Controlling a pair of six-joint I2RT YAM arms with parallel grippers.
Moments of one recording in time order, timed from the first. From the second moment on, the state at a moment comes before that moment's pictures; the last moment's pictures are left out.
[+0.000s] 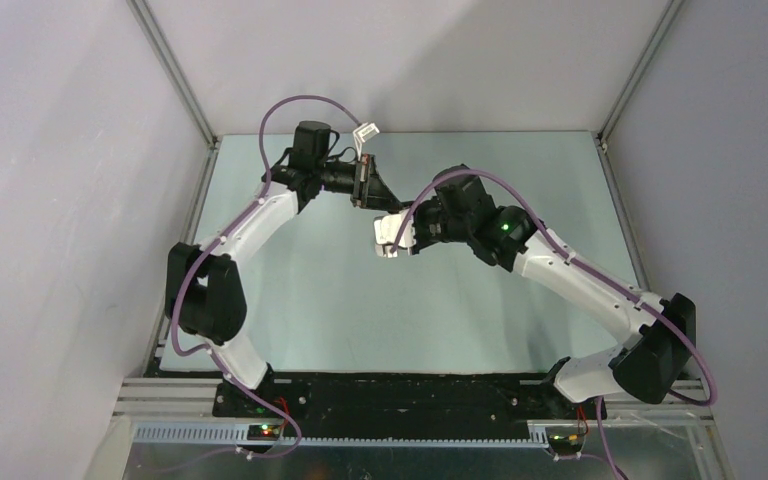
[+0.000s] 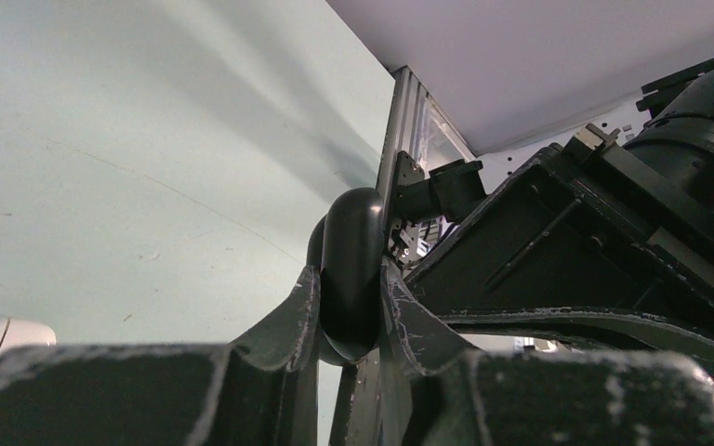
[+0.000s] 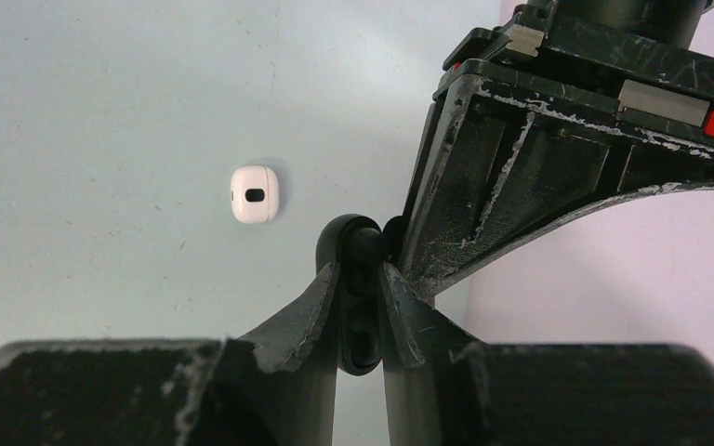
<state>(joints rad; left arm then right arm) -0.36 1.70 1.42 -0.28 1.16 -0.33 0.80 1.40 1.33 -0.47 -0.28 -1.11</state>
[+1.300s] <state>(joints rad) -0.36 1.70 1.42 -0.26 1.12 -0.33 0.85 1.36 1.32 -0.36 -0.14 -1.01</state>
